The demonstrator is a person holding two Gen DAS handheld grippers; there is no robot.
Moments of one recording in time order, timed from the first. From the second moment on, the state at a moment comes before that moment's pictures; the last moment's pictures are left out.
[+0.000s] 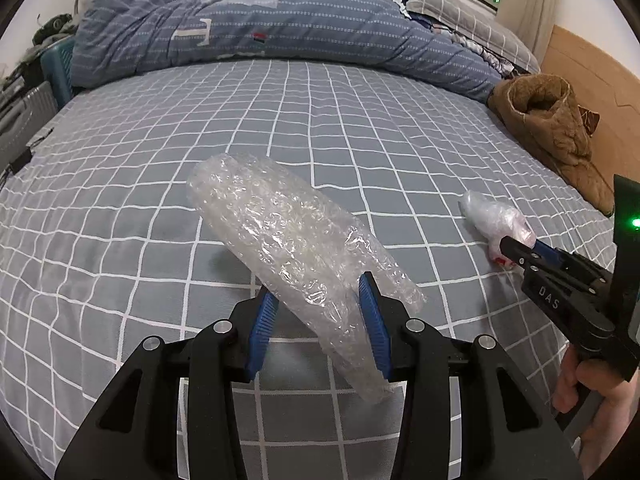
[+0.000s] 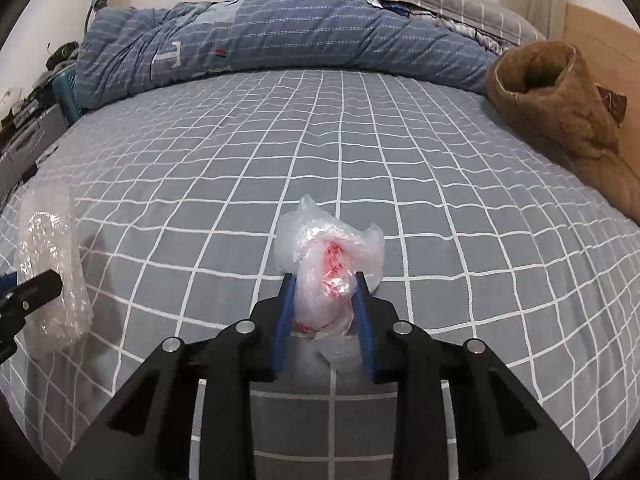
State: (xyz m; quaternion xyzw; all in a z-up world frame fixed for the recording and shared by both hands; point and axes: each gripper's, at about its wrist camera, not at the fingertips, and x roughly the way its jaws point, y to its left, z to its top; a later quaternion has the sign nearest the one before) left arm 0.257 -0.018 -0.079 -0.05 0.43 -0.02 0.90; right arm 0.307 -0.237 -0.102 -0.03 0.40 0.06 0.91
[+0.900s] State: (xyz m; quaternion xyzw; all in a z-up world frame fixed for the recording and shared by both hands) left arm 0.230 -0.021 -0.059 -0.03 0.42 -0.02 0.91; right arm 0.252 -0.227 -0.055 -0.06 0.38 0.05 0.92
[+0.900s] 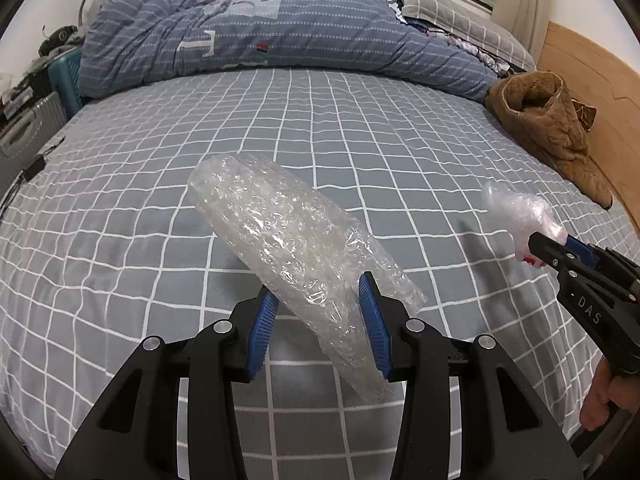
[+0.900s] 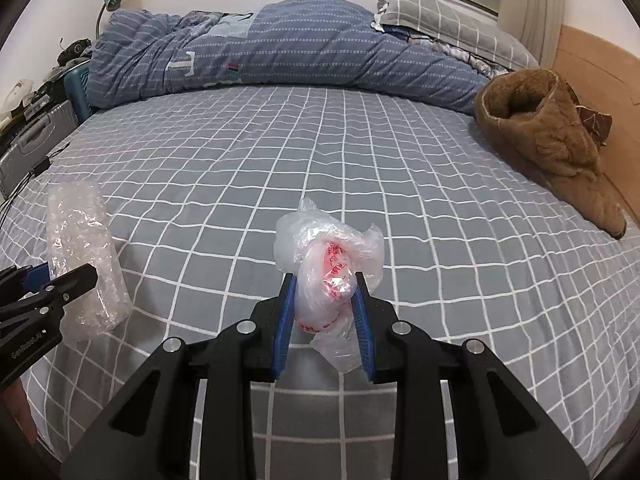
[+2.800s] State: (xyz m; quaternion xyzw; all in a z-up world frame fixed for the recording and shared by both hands) left arm 0.042 -0.040 -0.044 -0.03 0.42 -0.04 0.90; right arm 0.049 -0.220 -0.030 -0.05 0.37 0.06 0.93
